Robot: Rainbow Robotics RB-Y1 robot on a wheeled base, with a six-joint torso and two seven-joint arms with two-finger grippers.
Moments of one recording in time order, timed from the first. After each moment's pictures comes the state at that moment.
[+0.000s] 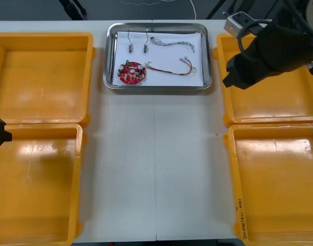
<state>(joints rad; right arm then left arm) -0.80 -0.62 0.11 -1.94 -0.87 1.92 1.43 -0.15 0.64 0.39 -2.18 0.70 1.91 -1.30</state>
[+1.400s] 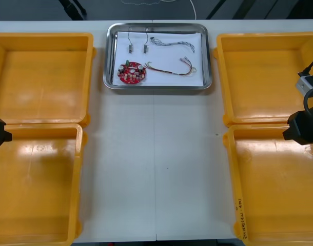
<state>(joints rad) -0.30 -0.85 -0.08 -2.19 -0.92 1.92 1.19 -0.15 0.64 0.39 -2.18 0.70 1.91 -1.30</state>
